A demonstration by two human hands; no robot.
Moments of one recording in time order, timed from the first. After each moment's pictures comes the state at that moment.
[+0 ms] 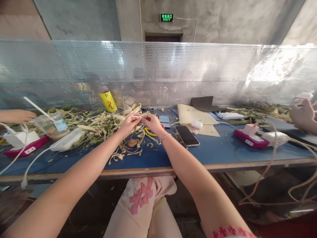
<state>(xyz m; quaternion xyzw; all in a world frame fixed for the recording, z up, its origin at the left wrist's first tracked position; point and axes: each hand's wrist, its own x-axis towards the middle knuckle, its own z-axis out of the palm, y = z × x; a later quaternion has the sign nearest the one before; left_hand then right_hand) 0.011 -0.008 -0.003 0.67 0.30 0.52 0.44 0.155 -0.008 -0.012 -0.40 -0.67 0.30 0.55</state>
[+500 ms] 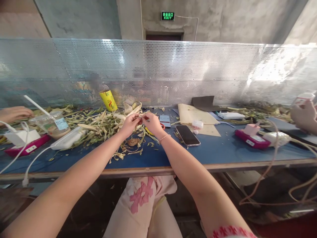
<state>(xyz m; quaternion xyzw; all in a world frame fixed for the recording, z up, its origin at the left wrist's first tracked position) 0.020 -0.005 -0.007 0.62 0.31 0.56 0.45 0.153 -0.019 -0.008 -0.41 -0.73 0.09 0.53</state>
